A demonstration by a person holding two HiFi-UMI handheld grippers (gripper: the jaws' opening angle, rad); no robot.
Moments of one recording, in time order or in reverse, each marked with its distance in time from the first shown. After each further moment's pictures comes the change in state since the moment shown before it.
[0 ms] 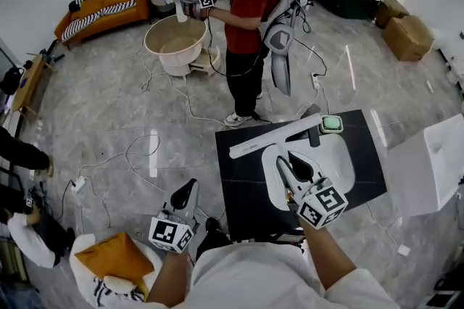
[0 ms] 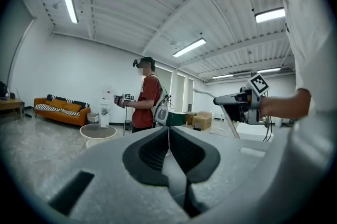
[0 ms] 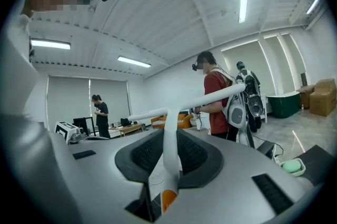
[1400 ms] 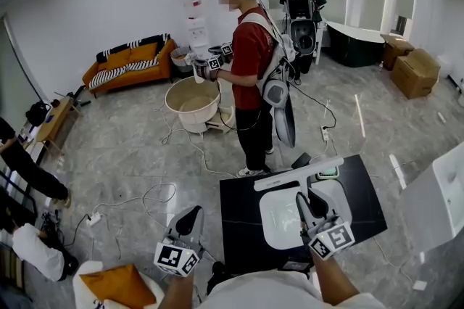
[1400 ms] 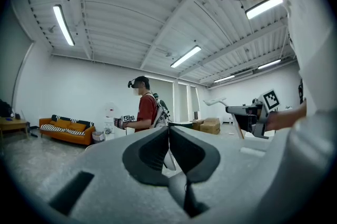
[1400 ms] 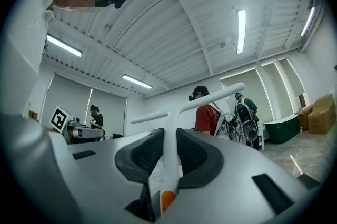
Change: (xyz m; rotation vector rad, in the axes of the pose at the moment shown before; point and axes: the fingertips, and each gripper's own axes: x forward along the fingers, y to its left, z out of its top) left arm 0.001 -0.073 0.088 0.120 -0.133 0.071; right arm -0.110 -0.051 0.057 -0.114 -0.296 -0.031
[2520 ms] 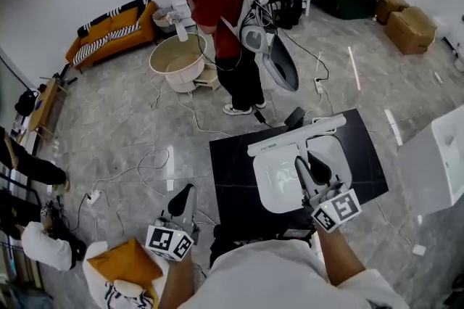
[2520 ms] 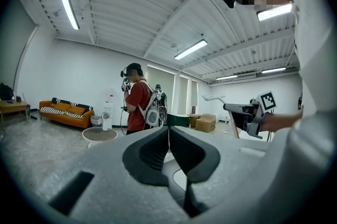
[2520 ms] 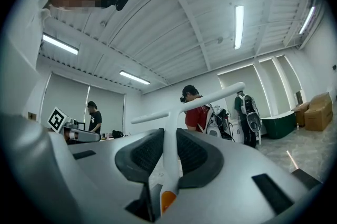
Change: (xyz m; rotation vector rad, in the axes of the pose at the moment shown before) left arm -0.004 -0.010 -0.031 -0.111 0.109 -0.013; right arm -0.004 -0.012 -0.009 0.019 0.058 -0.019
